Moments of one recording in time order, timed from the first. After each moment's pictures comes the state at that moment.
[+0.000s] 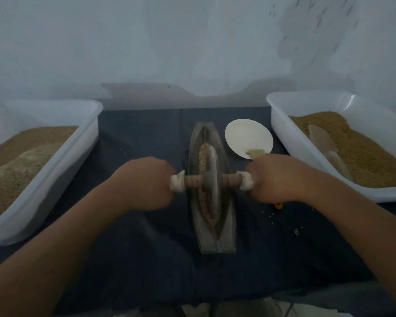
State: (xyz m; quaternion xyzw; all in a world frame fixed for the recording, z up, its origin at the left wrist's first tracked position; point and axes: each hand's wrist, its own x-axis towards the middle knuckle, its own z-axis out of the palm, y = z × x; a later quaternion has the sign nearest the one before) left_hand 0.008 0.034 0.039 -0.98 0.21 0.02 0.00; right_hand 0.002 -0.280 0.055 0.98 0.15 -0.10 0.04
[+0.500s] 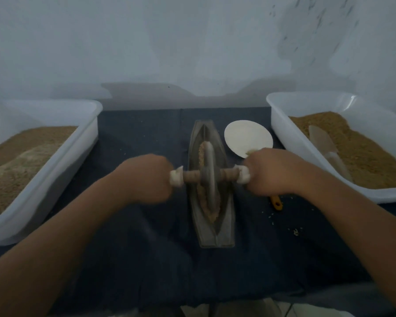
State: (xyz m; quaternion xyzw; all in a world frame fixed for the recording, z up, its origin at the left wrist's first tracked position) left_hand 0.022 0.032 0.041 -0.98 0.19 0.05 0.00; right_hand 0.015 -0.278 0.056 0.99 0.14 -0.08 0.03
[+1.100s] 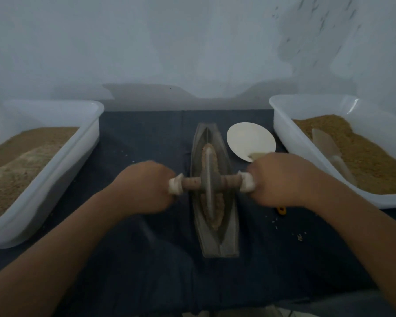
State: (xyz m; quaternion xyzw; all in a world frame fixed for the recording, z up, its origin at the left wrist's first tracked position) left_hand 0.016 0.043 0.024 -0.98 0.21 -0.01 -0.02; right_hand 0.005 -0.280 0.055 0.98 0.18 -0.04 0.06
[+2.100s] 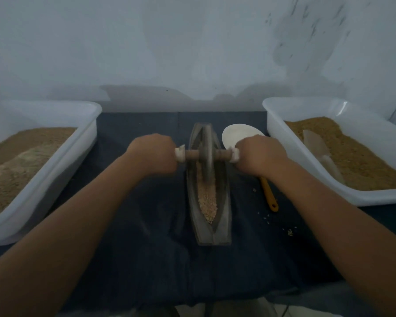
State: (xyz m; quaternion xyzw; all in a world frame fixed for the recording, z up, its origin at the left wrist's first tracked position) left_hand 0.066 0.008 0.060 -0.99 0.15 -0.01 0.02; right_hand 0.072 -0.274 0.040 1.00 0.08 0.03 0.03
